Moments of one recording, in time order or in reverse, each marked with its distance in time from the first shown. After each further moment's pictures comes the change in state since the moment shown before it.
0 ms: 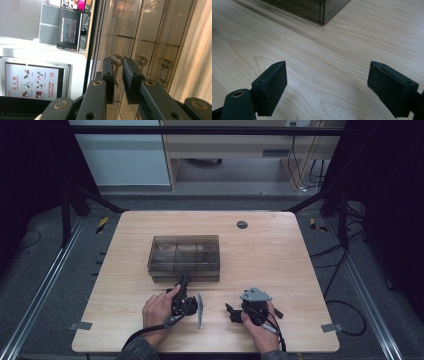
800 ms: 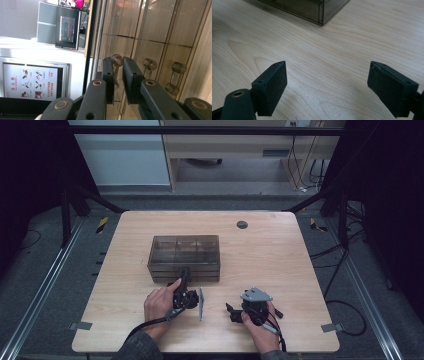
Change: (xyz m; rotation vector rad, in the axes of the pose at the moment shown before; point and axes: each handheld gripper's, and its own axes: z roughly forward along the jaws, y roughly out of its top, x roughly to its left) left arm 0.004 0.001 0.019 0.021 -0.007 0.019; right arm -0.001 0.000 -0.001 -0.006 -0.005 0.003
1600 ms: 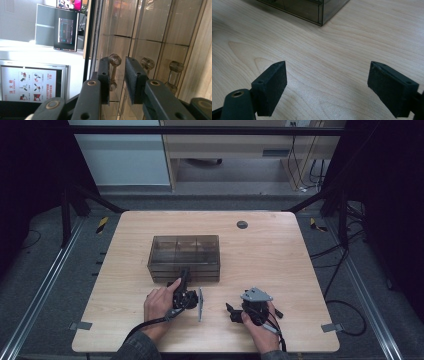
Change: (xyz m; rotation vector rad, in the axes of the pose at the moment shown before) left arm 0.000 -0.002 0.000 -0.010 -0.009 0.009; right arm 0.000 0.000 0.000 -0.002 -0.001 0.005
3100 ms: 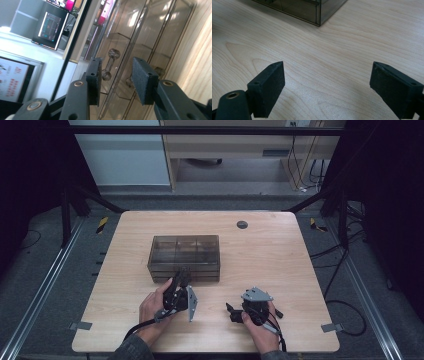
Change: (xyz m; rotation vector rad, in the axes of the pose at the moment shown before) left arm 0.011 -0.017 -0.012 -0.076 -0.116 -0.236; right arm 0.000 0.000 0.000 -0.003 -0.010 0.007
